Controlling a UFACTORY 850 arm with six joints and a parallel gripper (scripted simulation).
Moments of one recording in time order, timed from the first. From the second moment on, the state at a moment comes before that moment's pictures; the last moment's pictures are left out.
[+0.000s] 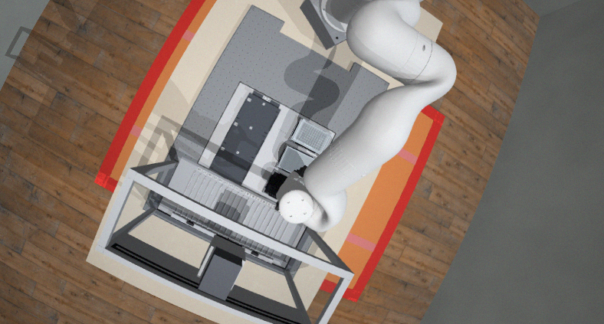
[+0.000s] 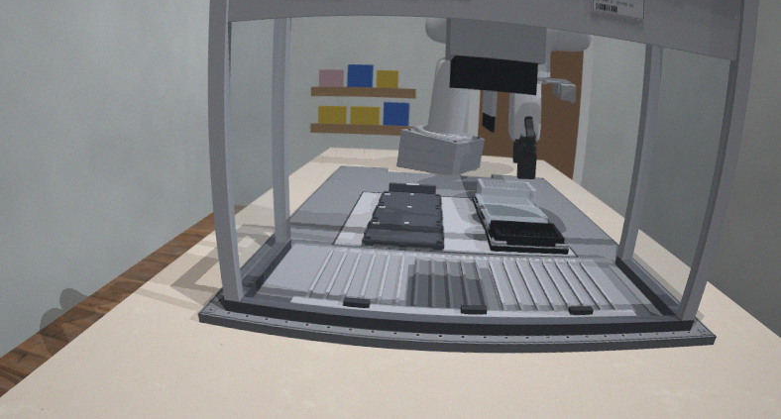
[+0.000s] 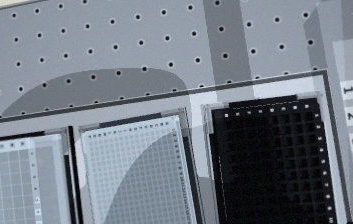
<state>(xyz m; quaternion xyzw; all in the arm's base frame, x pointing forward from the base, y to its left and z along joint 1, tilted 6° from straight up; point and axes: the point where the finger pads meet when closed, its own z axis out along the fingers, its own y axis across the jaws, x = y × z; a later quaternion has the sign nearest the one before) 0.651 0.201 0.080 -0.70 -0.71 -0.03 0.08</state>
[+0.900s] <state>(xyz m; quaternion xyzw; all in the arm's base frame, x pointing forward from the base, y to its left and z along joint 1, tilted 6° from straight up) 0.680 0.217 0.080 -0.66 -0.75 -0.05 0.02</state>
